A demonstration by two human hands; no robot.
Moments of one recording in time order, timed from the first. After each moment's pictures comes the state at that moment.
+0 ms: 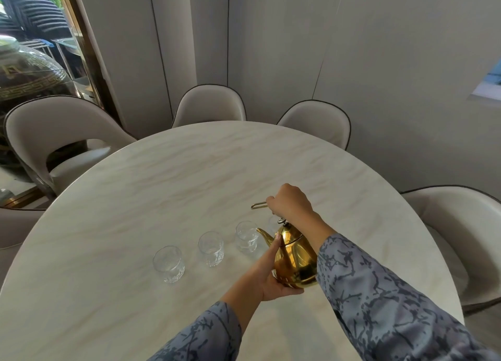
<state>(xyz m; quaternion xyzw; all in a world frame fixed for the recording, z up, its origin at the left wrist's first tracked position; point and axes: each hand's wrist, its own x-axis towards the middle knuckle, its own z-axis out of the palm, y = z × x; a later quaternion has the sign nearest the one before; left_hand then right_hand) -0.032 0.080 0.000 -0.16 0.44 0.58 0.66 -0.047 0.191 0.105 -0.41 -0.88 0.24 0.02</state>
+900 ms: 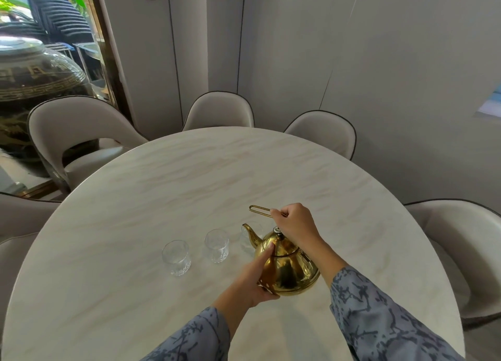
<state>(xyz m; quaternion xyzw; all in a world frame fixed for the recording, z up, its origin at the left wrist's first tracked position) -0.028 0.043 -0.001 -0.11 0.54 0.61 0.57 -0.002 0.161 0.088 -0.31 -0.88 0.34 0.15</state>
